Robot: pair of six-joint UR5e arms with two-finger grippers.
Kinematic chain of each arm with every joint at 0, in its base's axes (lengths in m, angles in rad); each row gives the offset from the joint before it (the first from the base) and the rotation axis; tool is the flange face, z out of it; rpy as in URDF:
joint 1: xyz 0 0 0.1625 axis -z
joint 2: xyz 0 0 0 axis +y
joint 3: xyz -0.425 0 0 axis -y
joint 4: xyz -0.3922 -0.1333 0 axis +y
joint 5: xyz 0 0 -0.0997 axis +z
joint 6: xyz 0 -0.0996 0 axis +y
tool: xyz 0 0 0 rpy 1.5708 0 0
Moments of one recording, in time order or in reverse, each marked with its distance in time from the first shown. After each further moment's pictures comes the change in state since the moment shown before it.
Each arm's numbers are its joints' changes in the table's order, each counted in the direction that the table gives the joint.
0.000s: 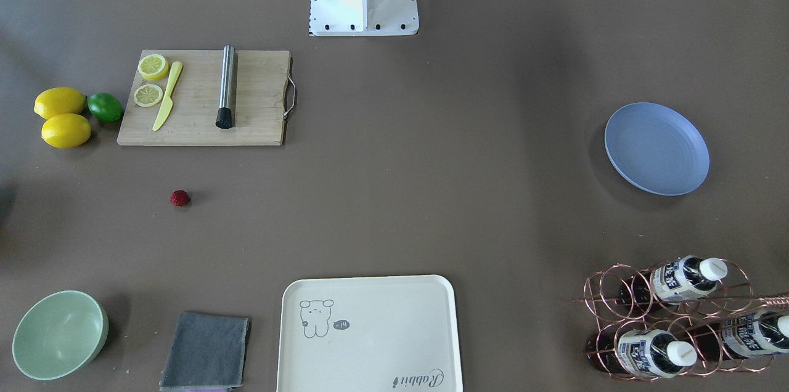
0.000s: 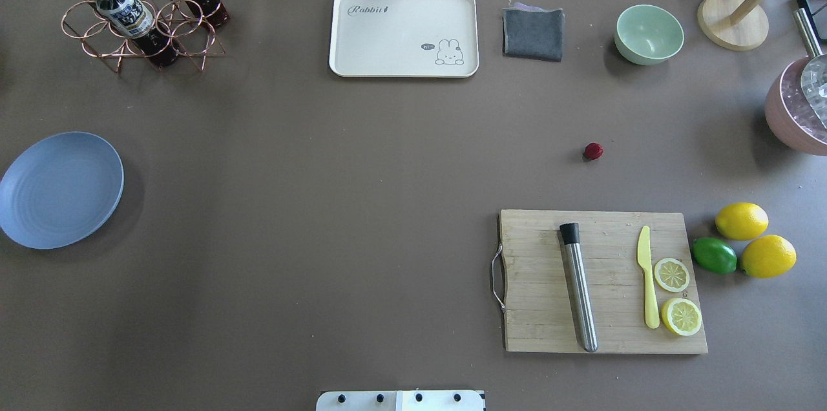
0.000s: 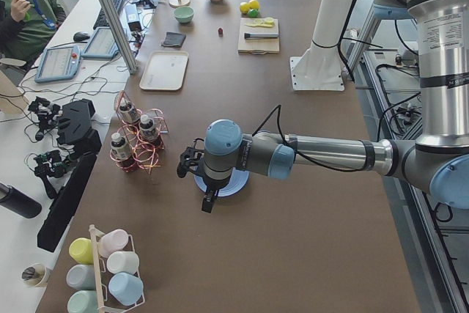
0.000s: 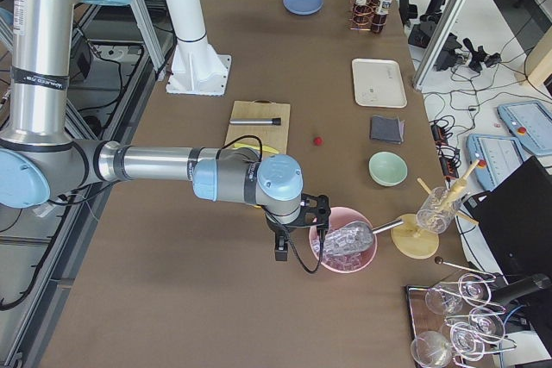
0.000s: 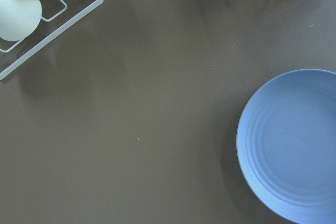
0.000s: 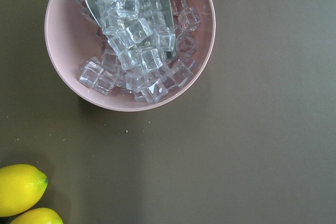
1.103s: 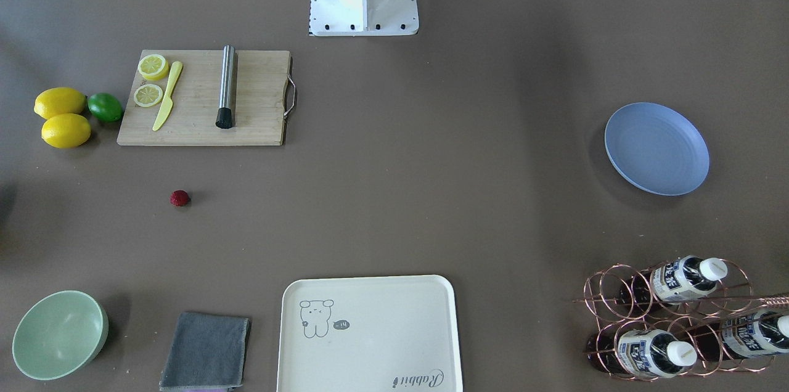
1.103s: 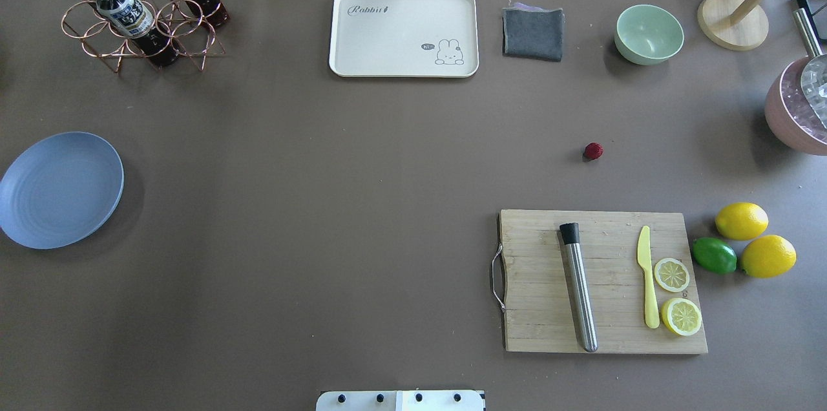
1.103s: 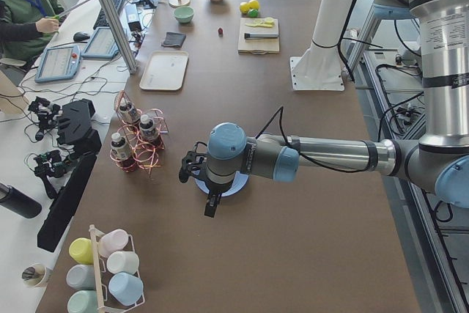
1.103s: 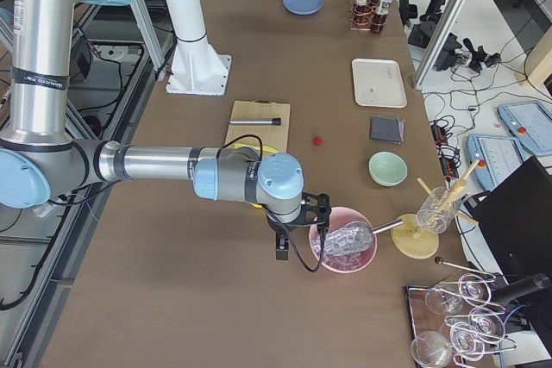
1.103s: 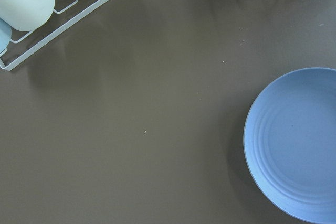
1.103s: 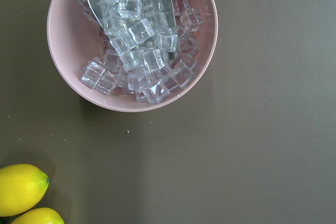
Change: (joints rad) left arm 0.007 -0.002 0.006 -0.031 0.000 0.001; right arm 0.002 -0.001 0.004 0.000 0.000 0.001
